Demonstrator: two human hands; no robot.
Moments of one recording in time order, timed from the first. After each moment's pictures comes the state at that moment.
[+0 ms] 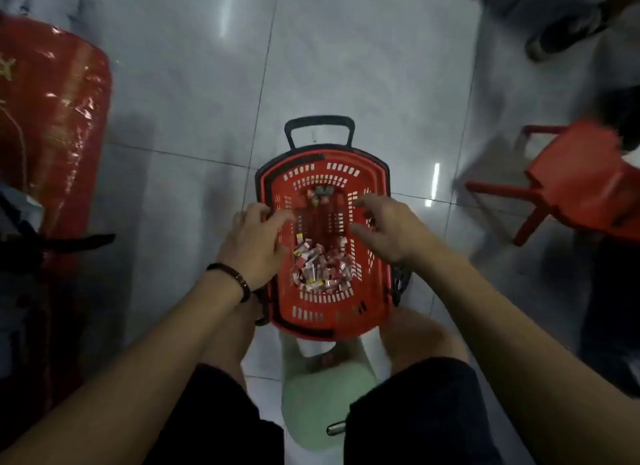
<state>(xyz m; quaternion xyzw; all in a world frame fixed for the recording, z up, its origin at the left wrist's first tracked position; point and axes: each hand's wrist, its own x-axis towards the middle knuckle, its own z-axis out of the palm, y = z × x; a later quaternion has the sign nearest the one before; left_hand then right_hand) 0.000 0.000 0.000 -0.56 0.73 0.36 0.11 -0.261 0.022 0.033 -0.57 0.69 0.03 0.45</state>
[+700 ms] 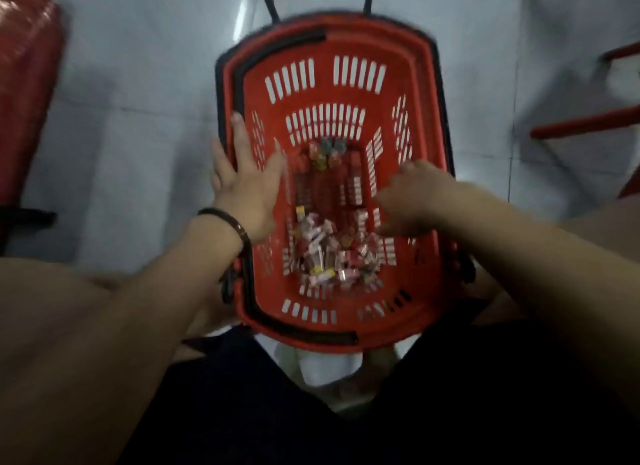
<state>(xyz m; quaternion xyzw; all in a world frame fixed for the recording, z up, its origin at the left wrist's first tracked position) -0.002 0.089 -0.237 -0.61 0.75 0.21 0.14 -0.239 0.124 -0.206 -0.74 0.50 0.39 0.22</state>
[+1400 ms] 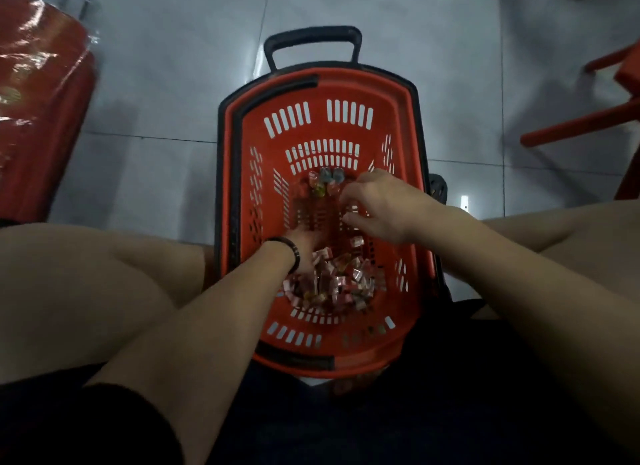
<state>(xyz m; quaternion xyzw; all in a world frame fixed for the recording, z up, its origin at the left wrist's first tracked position) -0.047 0.133 -0.345 -0.44 0.78 0.30 0.33 -0.246 0.160 -0.205 -0.76 0.58 0.07 0.29</state>
